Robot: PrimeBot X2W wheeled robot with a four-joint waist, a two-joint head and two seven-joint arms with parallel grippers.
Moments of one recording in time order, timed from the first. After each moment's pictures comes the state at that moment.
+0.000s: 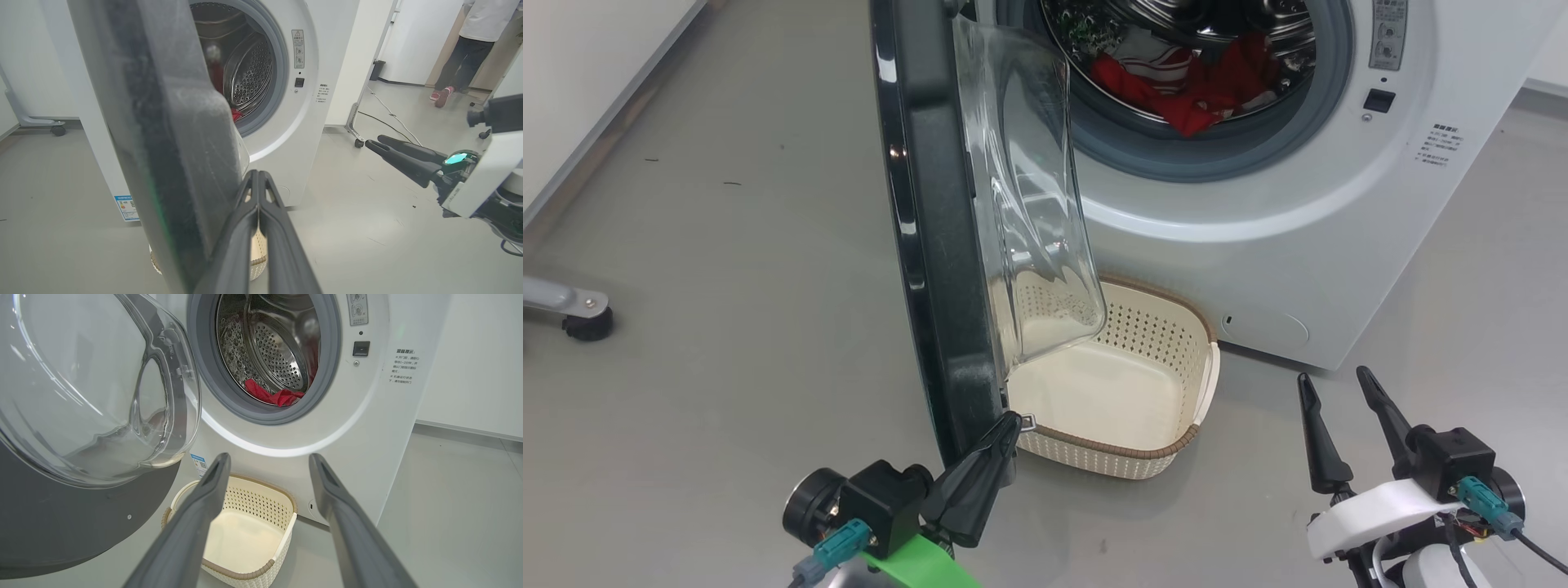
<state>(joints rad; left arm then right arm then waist) -0.02 0.11 -0.51 -0.13 -0.39 -0.10 0.01 -0.01 -0.06 0.09 0.26 0.23 0.08 -0.26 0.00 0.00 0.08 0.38</state>
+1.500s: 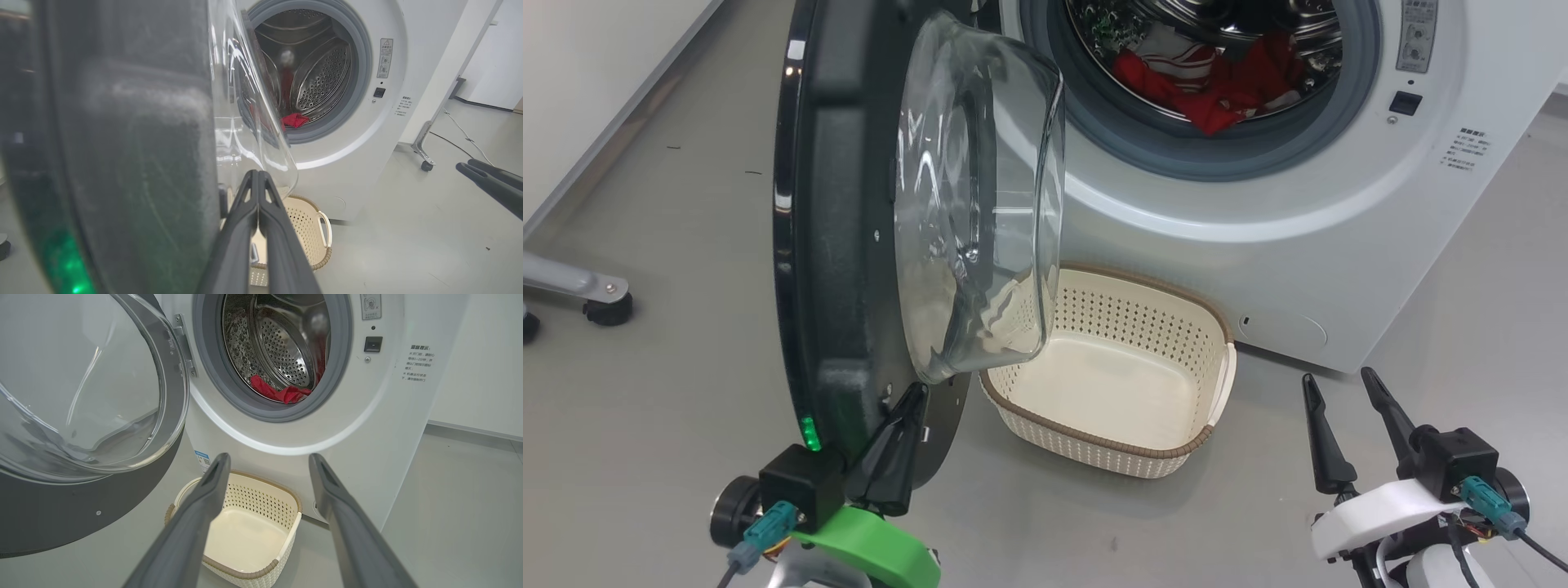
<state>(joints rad) -0.02 0.09 -0.38 -0.05 -0.39 0.03 -0.04 -0.02 -0.05 0.06 0.27 0.21 0.10 -0.26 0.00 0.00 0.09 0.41</state>
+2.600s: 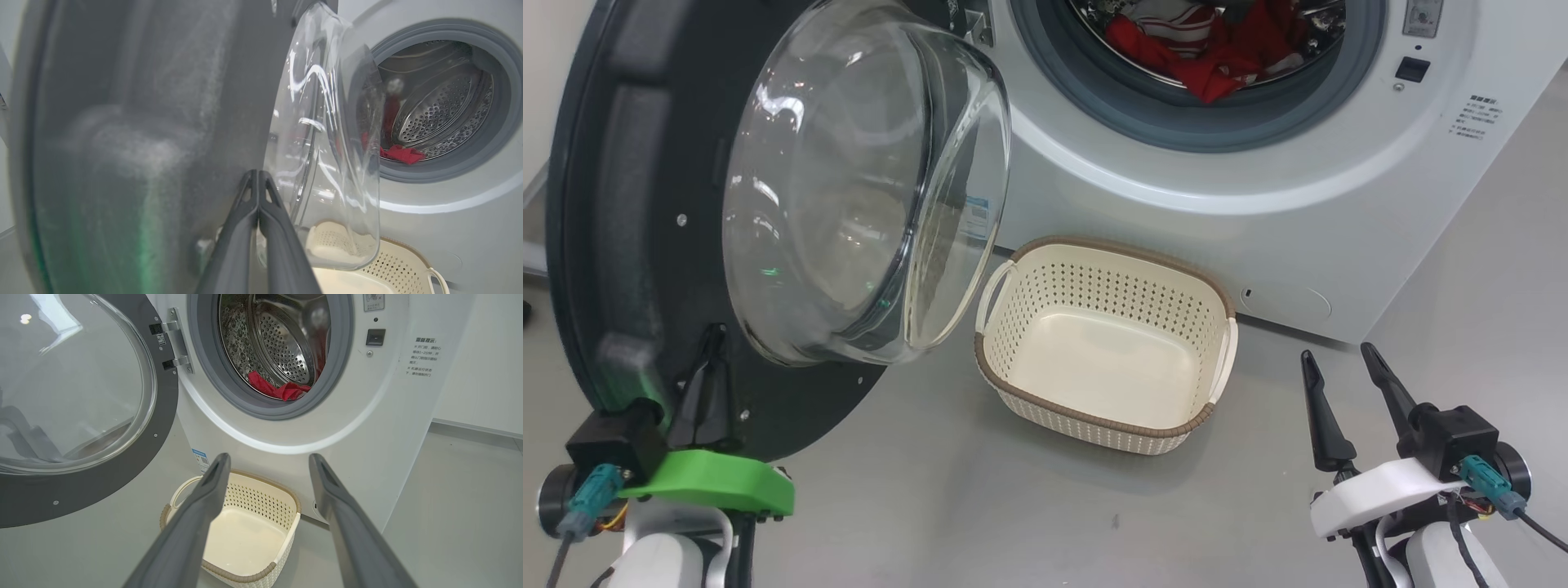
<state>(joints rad) -0.12 0.14 -0.11 0.12 -0.42 0.09 -0.17 -0.06 -0.05 0.06 0.27 0.18 0.10 -0.26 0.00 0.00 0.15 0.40</state>
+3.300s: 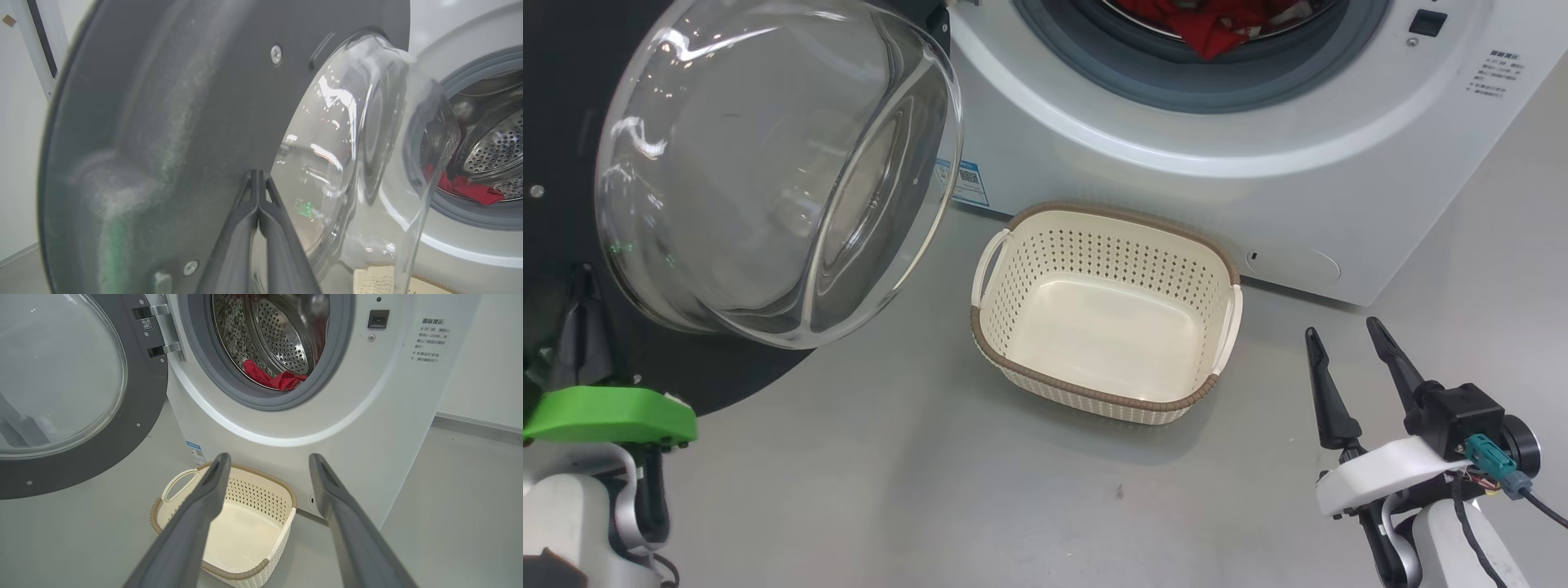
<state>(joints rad) -0.26 0.18 0.03 0.25 -0.47 0.10 -0.21 -0.09 -0.06 0.06 0.26 0.16 0.11 -0.26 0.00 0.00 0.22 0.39</state>
